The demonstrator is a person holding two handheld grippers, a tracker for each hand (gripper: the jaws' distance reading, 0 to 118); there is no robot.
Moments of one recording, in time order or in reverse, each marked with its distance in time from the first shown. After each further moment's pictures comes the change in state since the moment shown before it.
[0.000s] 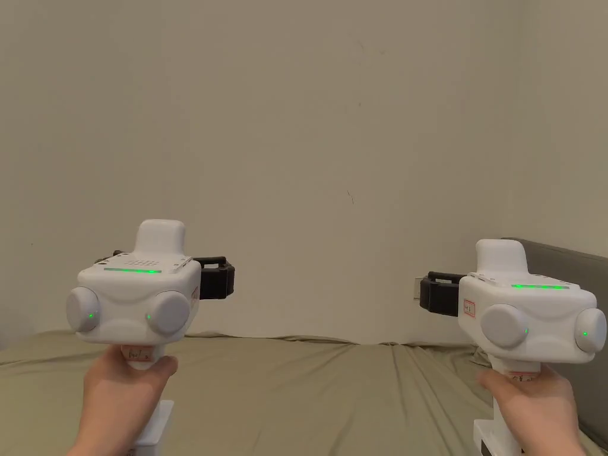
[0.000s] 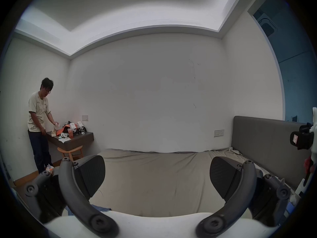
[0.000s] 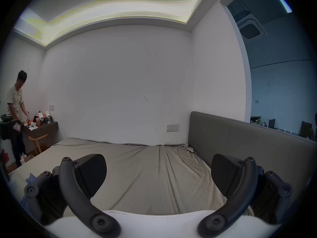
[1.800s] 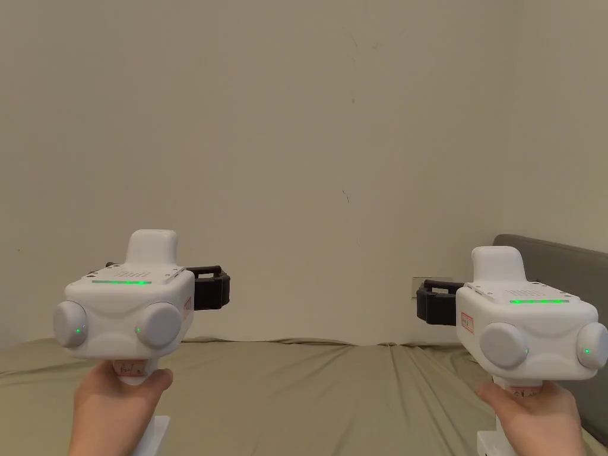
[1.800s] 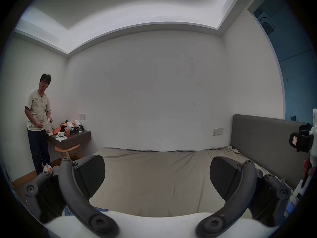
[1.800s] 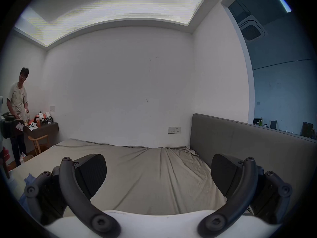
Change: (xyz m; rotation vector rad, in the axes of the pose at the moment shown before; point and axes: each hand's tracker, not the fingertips) left arm 0.000 -0.006 -0.026 -0.023 -0.024 0.014; right arm -0.008 -0.014 -0.019 0.038 -0.016 0.042
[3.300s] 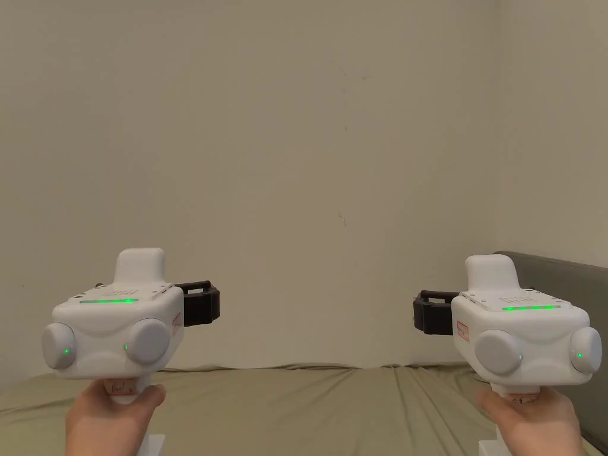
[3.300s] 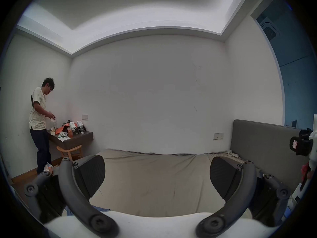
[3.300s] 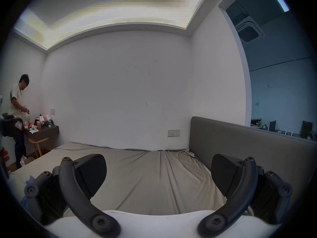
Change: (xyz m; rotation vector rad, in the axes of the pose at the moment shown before) left arm -0.013 0.019 0.024 0.021 0.013 0.017; right arm 0.004 0.016 0.022 0.014 0.003 -0.019
